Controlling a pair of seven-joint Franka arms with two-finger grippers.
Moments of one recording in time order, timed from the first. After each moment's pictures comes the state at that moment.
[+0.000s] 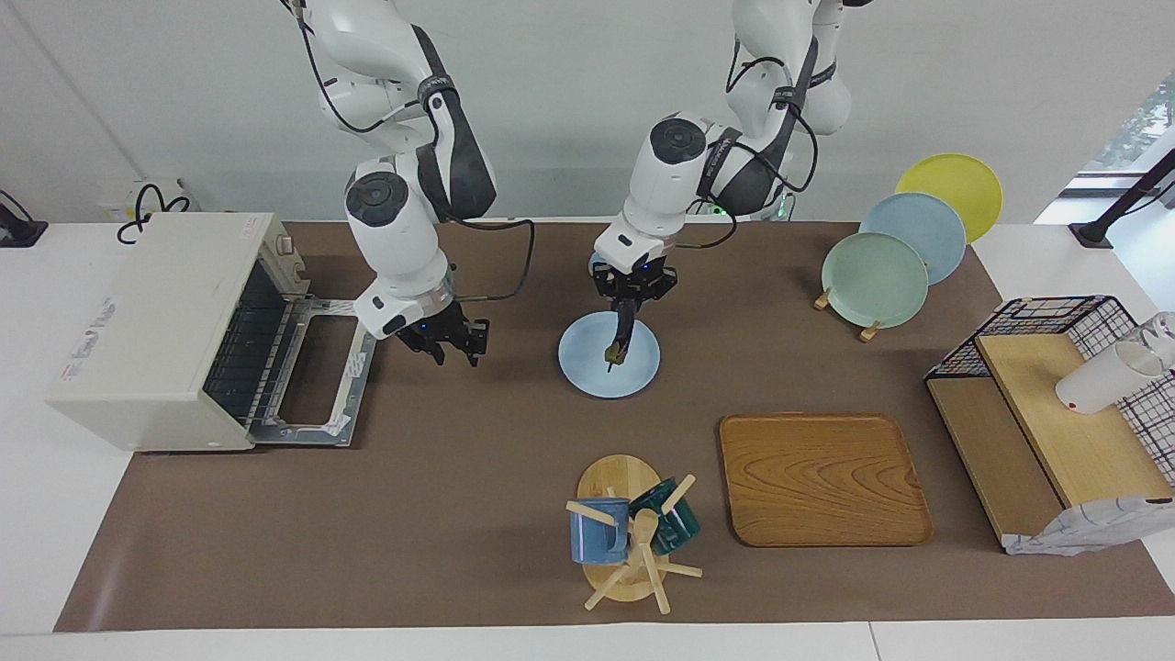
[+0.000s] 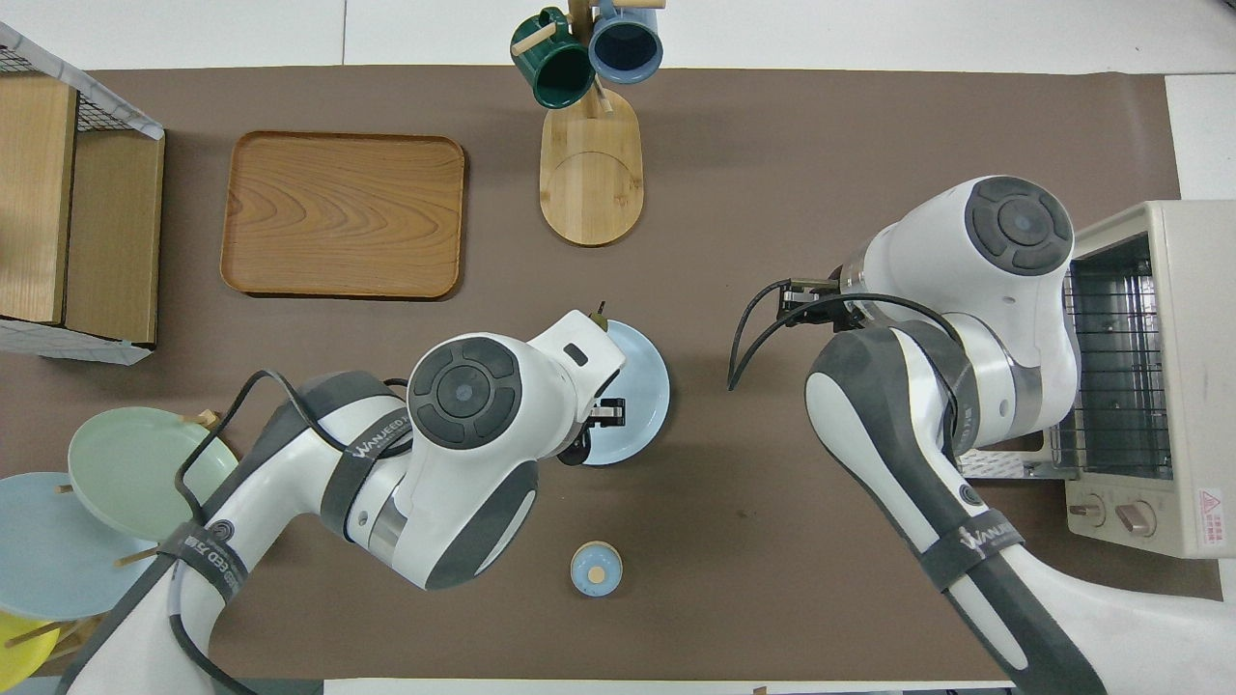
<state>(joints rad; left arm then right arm) -0.57 0.10 -0.16 -2.06 -0.12 2.22 -0.57 0.37 0.16 -0.10 -1.95 0.12 2.13 0.33</state>
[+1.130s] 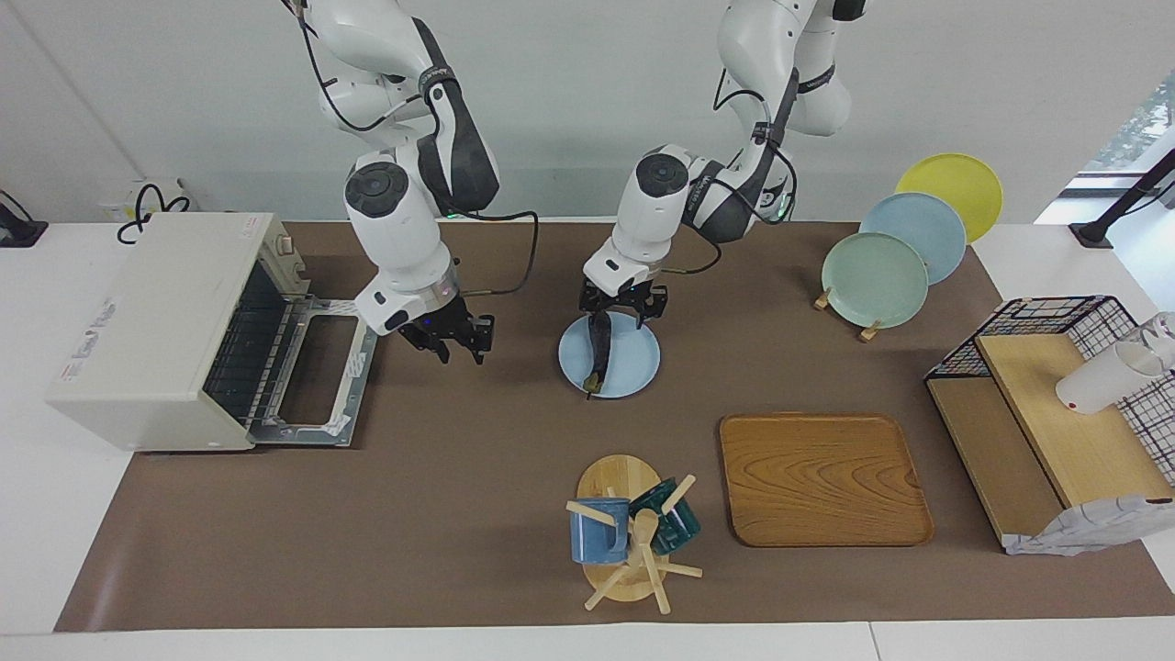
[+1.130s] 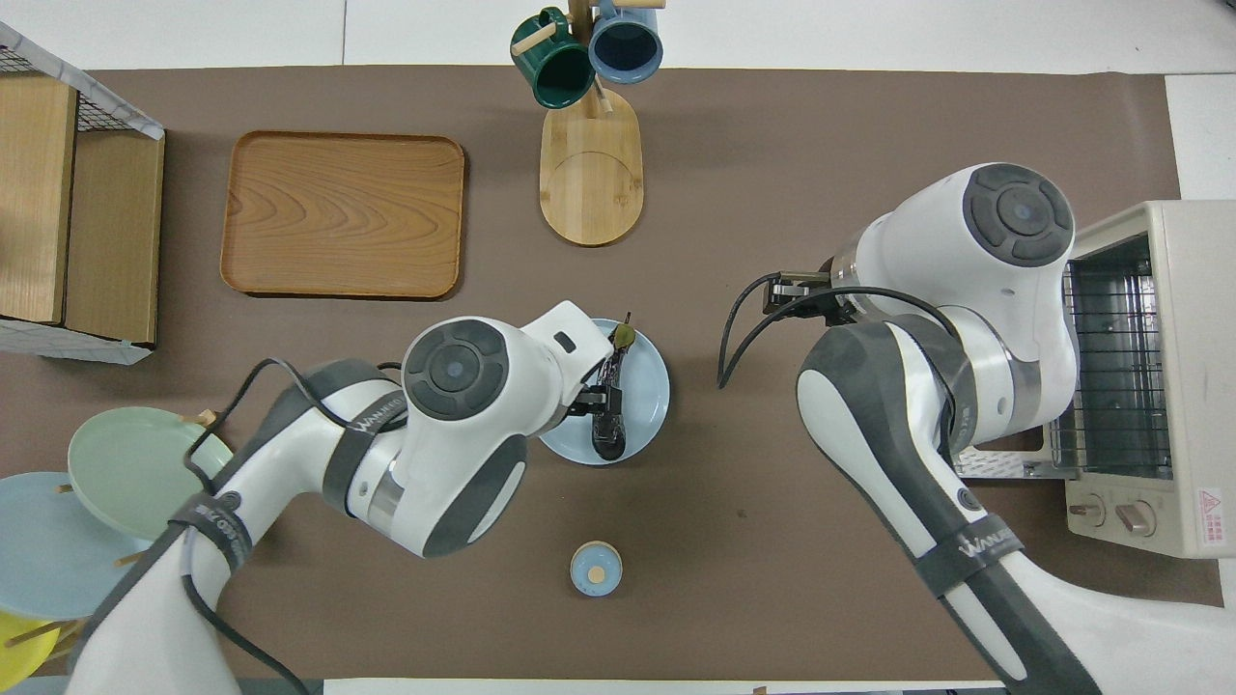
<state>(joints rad) -0.52 0.13 -0.13 -2.02 -0.12 2.19 -0.44 0.40 0.17 -0.10 -1.91 0.13 2.10 0.33</state>
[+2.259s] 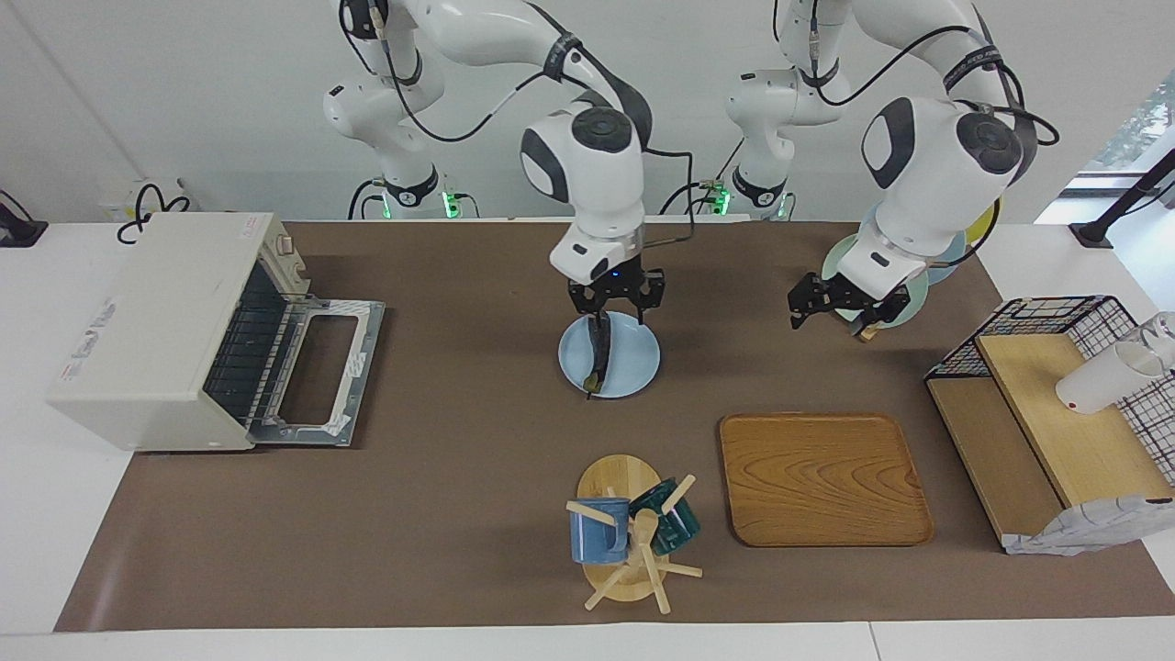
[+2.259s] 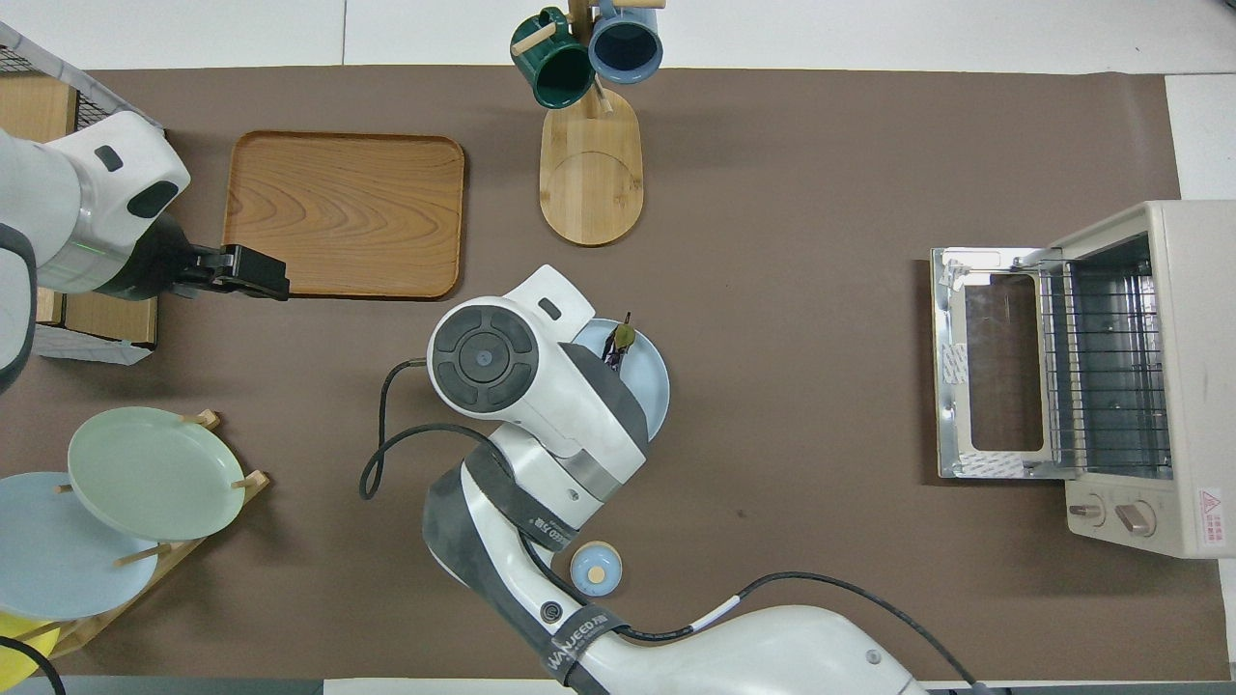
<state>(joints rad) -0.03 0.04 -0.11 -1.73 -0.09 1.77 0.01 0.86 0.59 -0.09 -1.45 0.03 2.18 0.75</state>
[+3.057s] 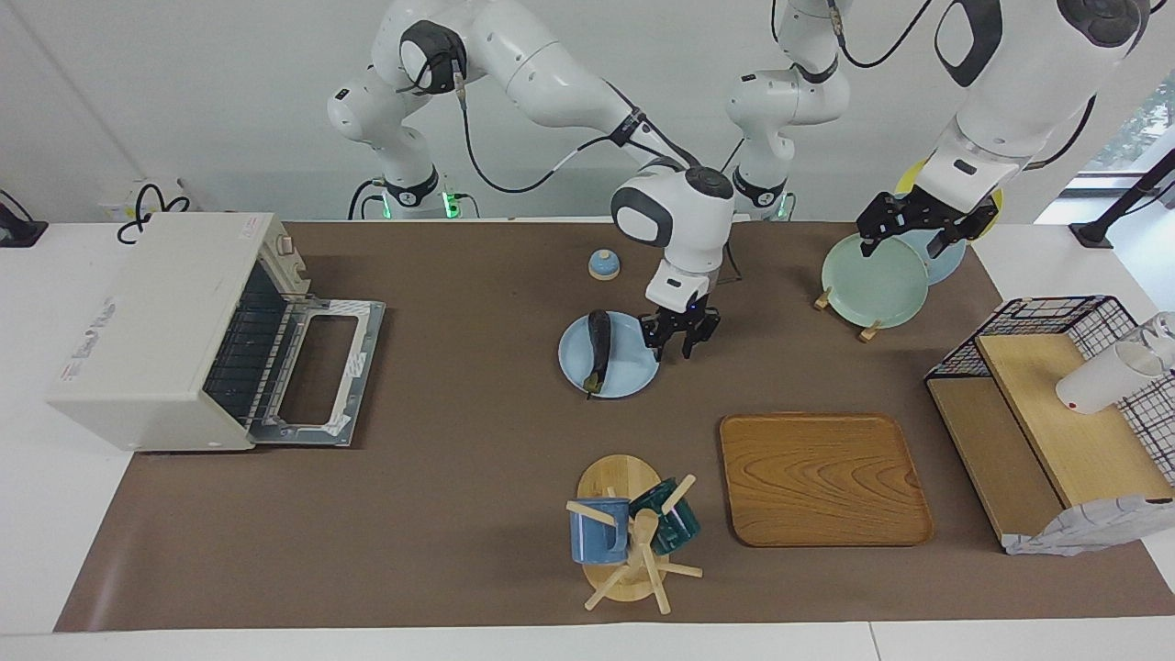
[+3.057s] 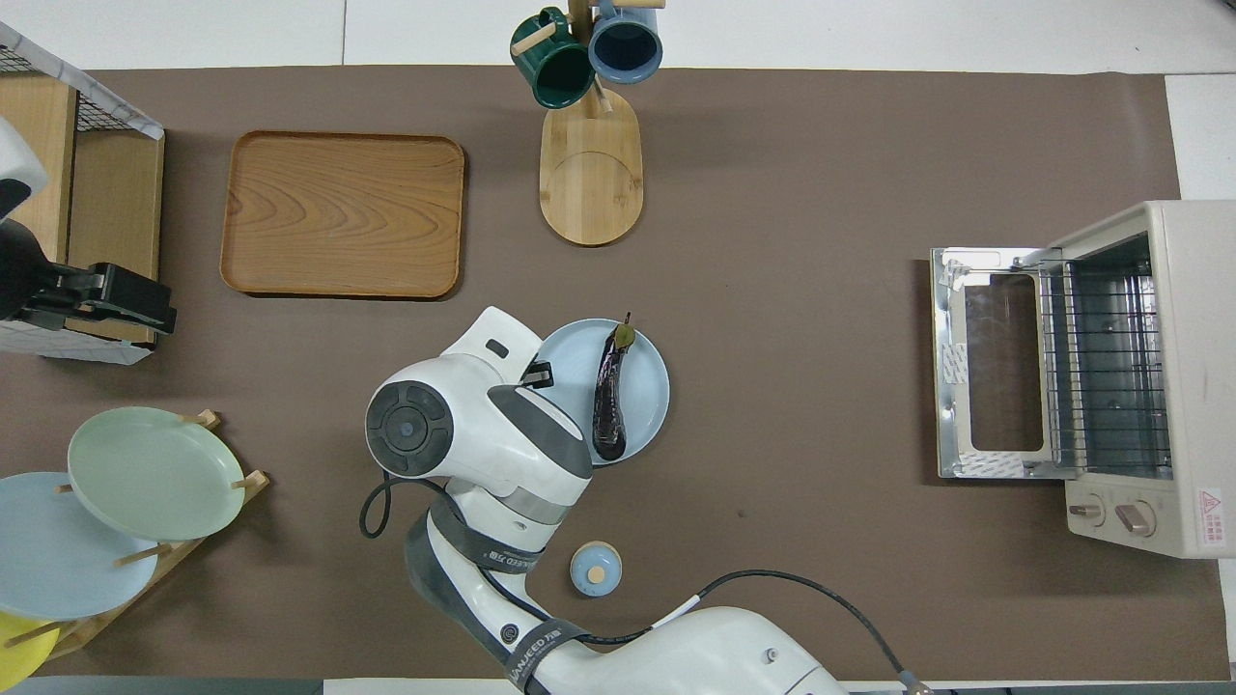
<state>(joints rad) -0.02 0.01 -0.08 -1.56 0.01 1.48 0.01 0.92 0.67 -0.10 -1.41 -0.14 2.18 0.78</state>
